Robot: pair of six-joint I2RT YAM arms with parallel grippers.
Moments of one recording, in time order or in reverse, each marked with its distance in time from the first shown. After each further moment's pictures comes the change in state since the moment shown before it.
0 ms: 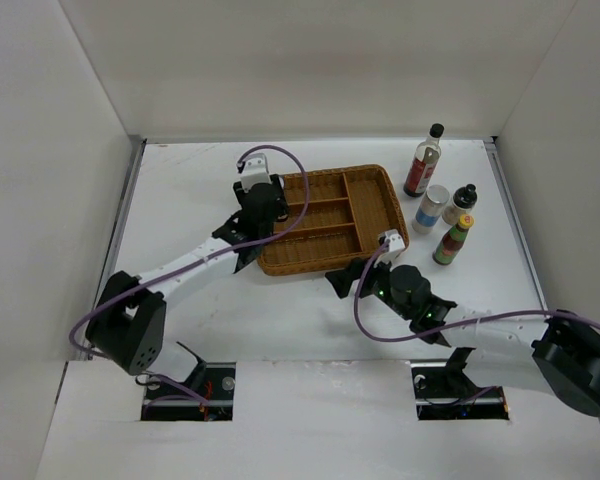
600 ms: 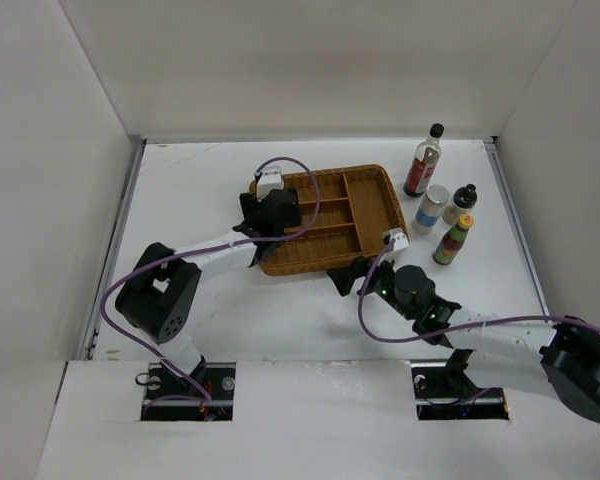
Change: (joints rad) left arm -0.002 0.233 0.026 0.000 0.011 0.004; right arm 0.000 -0.048 -0.001 -0.001 0.007 -0.001
